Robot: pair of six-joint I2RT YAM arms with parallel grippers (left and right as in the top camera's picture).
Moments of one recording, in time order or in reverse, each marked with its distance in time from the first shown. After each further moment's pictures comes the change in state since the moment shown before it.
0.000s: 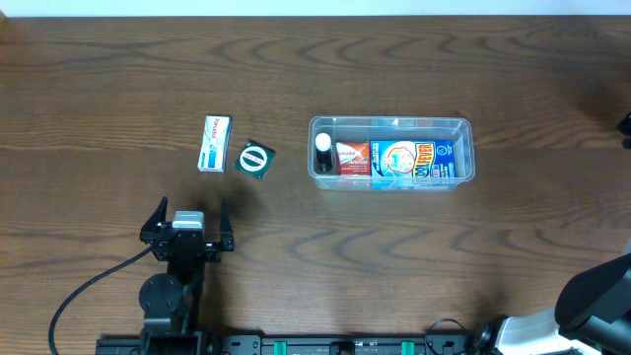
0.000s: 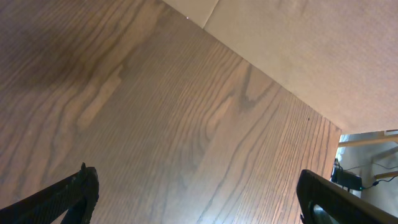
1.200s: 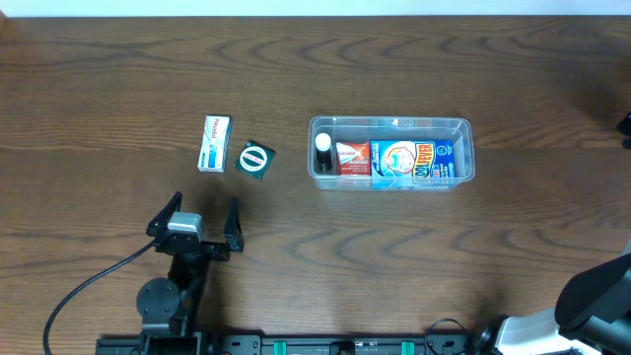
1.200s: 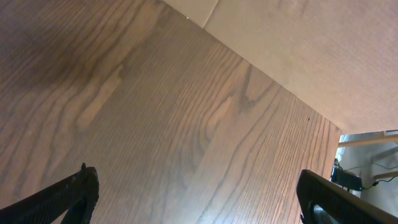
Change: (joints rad) left arm 0.000 0.002 0.008 0.079 0.152 -0.191; right arm 0.000 0.000 0.000 0.000 0.000 -0.002
